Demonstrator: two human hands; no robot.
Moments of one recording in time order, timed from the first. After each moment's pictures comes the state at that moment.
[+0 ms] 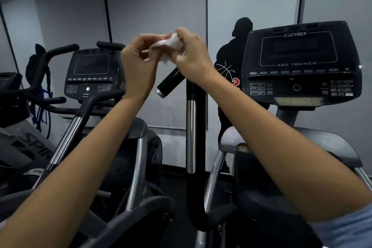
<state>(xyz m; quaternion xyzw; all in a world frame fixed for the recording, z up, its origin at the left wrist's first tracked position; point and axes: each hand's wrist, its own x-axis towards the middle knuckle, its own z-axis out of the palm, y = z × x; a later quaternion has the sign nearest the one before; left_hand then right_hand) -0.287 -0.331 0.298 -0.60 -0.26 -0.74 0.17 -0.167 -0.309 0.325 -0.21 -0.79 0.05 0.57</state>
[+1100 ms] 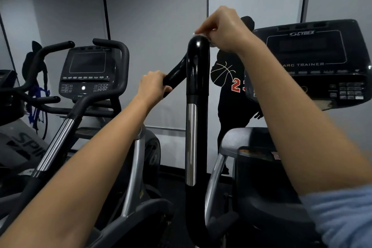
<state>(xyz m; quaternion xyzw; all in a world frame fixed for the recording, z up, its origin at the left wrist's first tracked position) -0.324 -0.241 0.276 -0.62 -0.68 -0.35 0.20 -0.118 -0.253 0.377 -0.31 -0.83 -0.05 0.46</state>
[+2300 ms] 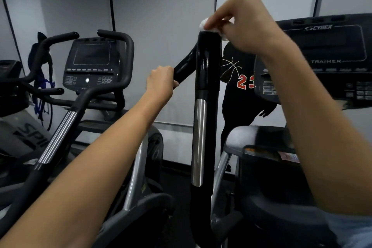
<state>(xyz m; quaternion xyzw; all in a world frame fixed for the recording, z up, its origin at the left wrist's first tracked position) -0.321 -0.229 0.271 -0.58 -0.70 -0.32 0.25 -0.110 -0.266 0.366 -0.23 -0.84 -0.09 0.49</state>
